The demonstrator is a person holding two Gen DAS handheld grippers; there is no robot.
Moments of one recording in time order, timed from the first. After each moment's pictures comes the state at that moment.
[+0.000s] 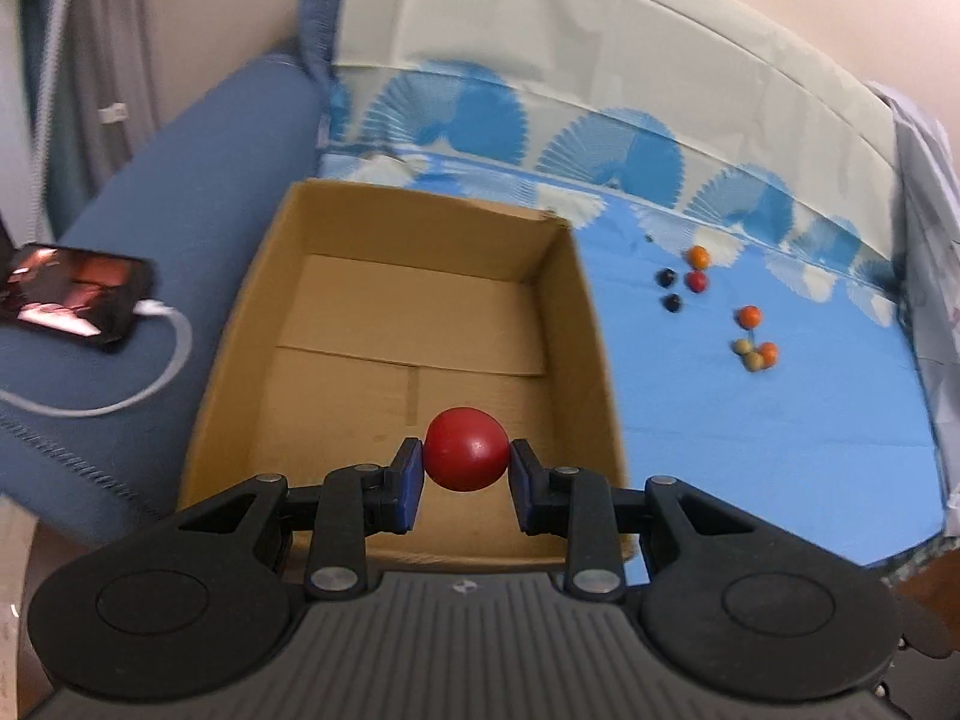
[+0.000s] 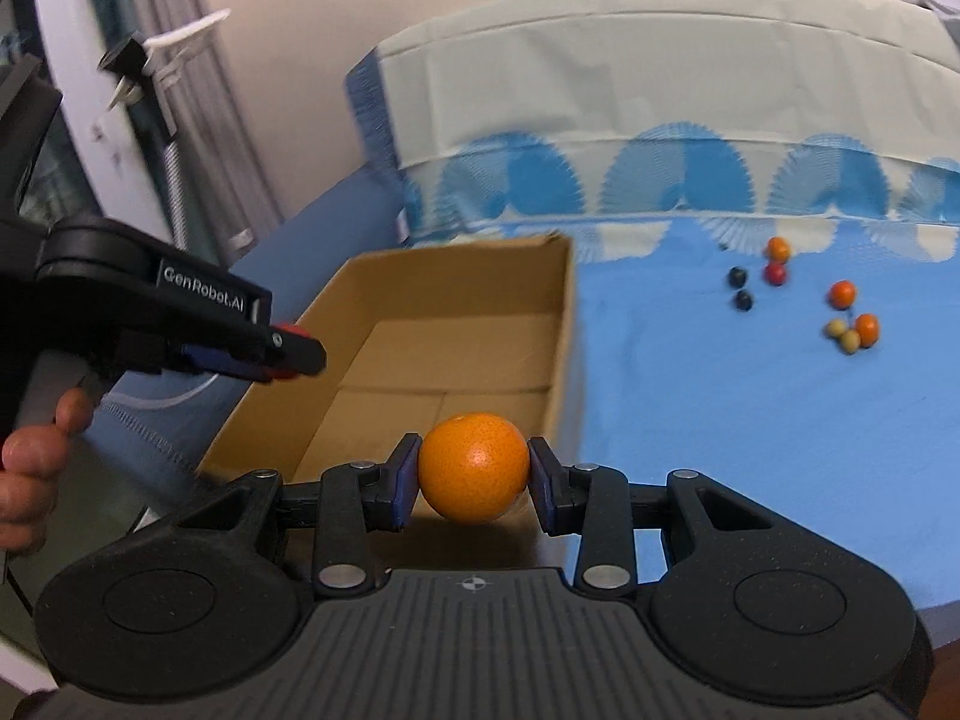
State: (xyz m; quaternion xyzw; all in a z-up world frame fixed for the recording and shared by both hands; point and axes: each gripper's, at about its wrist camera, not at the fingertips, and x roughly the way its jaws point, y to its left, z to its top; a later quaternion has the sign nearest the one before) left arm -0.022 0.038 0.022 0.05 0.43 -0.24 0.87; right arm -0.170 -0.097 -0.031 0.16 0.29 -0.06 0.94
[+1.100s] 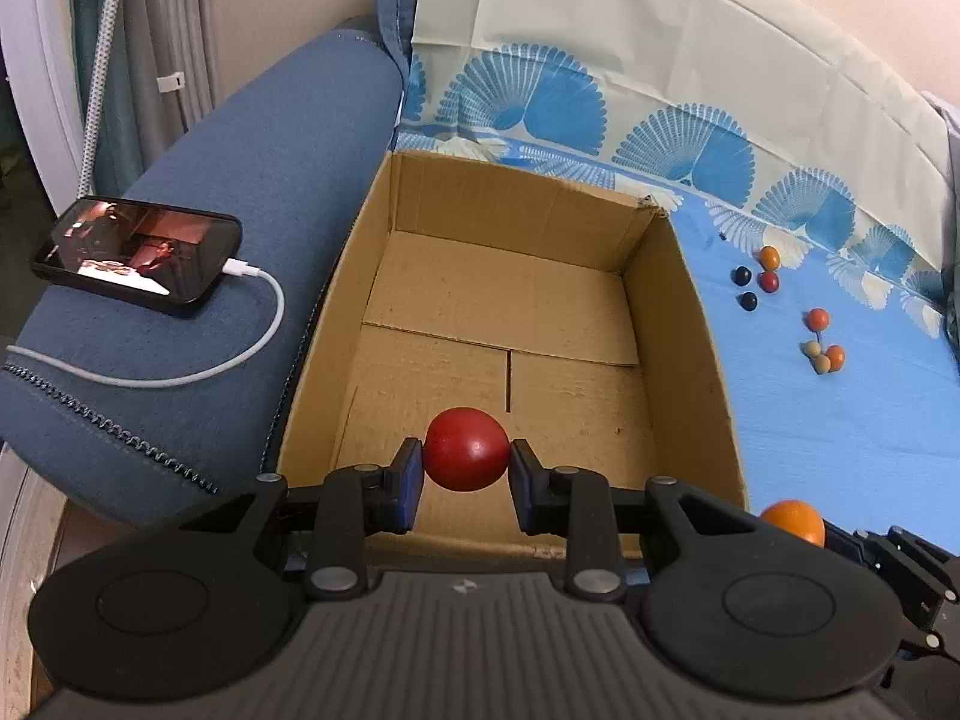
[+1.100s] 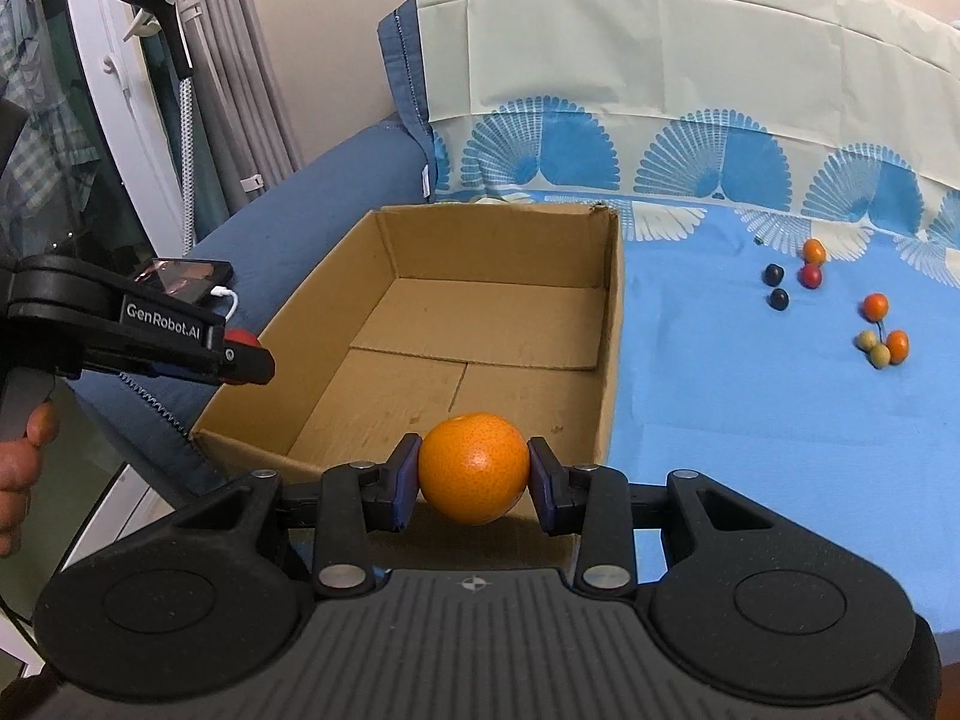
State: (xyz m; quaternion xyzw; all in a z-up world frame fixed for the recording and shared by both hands) left arm 0.010 0.073 -0.014 0.05 0.44 -0.20 0.87; right arm -0.120 -0.082 -0.047 0.12 0.32 -0.06 0.94
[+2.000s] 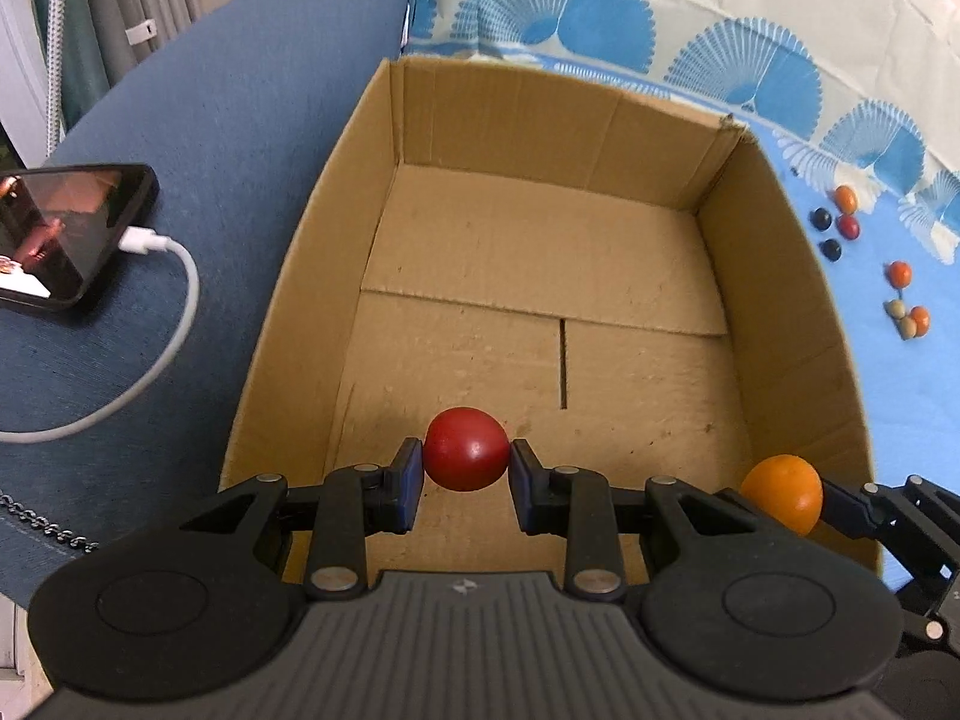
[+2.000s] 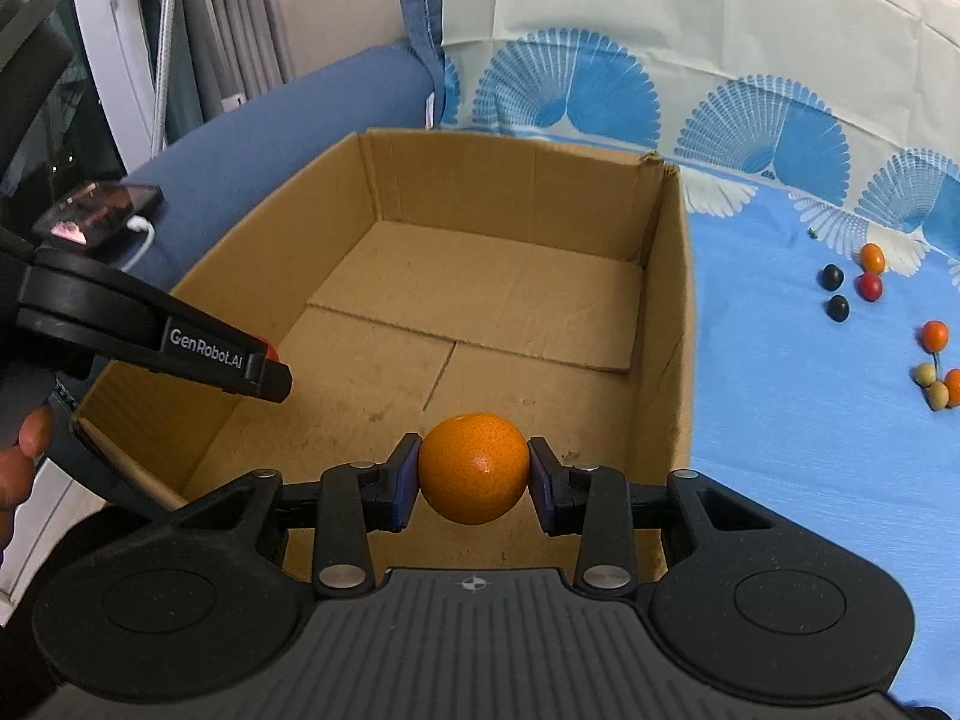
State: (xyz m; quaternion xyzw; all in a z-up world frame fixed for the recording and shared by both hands) left arm 0.084 0.037 -0.091 0.09 0.49 -0.17 0.85; right arm -0.023 -0.083 -0.107 0.07 0.38 -0.05 0.92
